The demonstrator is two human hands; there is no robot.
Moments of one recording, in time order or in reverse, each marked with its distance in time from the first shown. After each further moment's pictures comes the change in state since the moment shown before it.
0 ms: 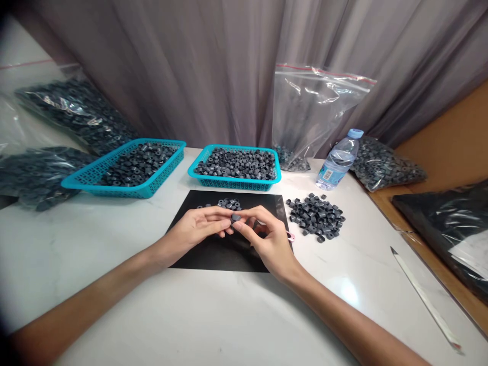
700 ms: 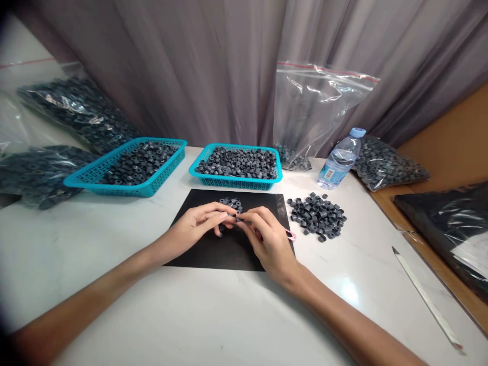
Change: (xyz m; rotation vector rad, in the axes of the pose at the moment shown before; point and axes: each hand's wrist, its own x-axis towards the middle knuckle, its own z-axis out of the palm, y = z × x) left_hand -0.005 0.009 -0.006 0.345 -0.004 0.067; right_hand -0.002 0.007 -0.002 -0.525 0.034 -0.393
